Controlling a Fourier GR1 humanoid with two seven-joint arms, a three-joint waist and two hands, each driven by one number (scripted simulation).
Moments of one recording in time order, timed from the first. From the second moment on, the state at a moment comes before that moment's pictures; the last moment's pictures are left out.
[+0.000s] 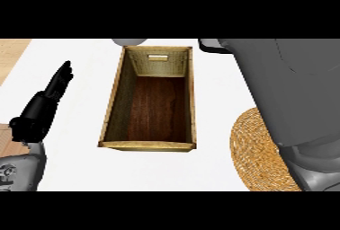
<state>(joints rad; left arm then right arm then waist) -0.22 0.26 0.11 -1.55 -0.16 -0.12 -0.01 -1.57 -0.09 -0.02 -1.10 0.31 0.46 0.88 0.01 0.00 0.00</state>
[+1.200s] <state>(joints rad) -0.21 0.26 0.12 -1.55 -0.17 -0.13 -0.02 -1.54 -0.07 -0.05 -1.06 0.31 0.47 0.84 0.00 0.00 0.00</state>
